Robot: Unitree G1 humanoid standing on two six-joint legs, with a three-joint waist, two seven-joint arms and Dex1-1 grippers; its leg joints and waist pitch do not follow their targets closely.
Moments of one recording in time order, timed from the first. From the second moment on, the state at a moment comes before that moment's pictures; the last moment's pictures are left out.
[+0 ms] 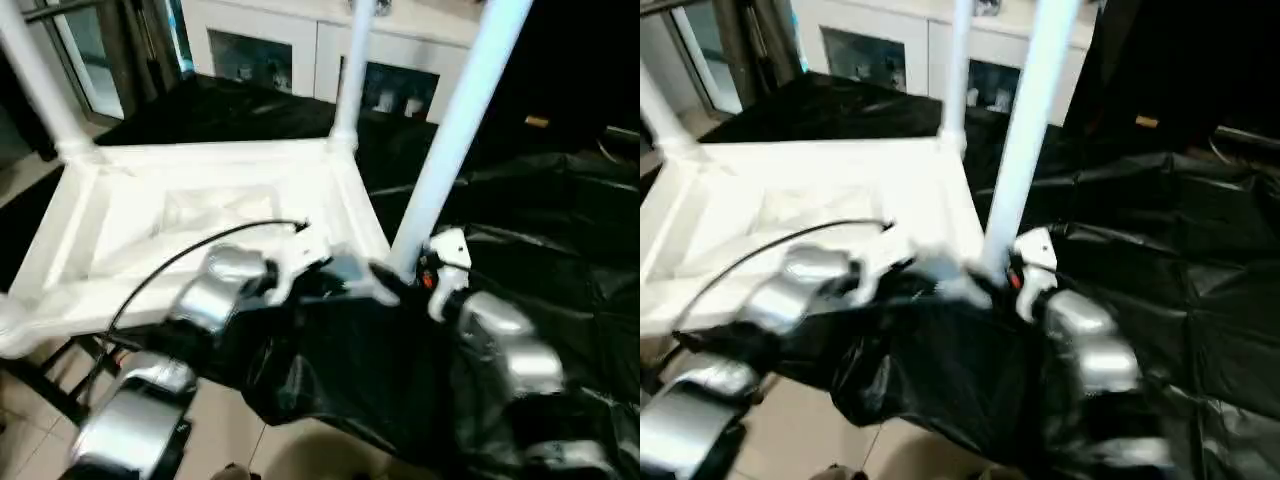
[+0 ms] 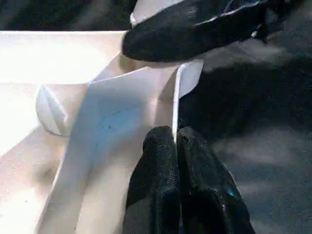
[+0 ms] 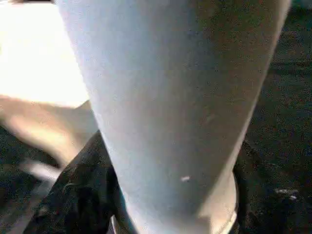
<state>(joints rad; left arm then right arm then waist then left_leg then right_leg) -0.72 0.16 -0.24 0.77 0.13 0.07 -0.98 -0.38 -0.10 -0.05 0.48 0.11 0.11 0.48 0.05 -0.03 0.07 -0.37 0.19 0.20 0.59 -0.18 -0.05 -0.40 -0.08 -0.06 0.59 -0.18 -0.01</state>
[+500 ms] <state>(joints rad) -0.70 0.15 -0.21 0.72 0.12 0.09 -0.95 -0.36 -0.08 -0.03 0.43 0.05 0.10 0.44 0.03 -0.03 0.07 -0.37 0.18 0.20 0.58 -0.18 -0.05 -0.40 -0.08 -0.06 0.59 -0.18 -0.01</state>
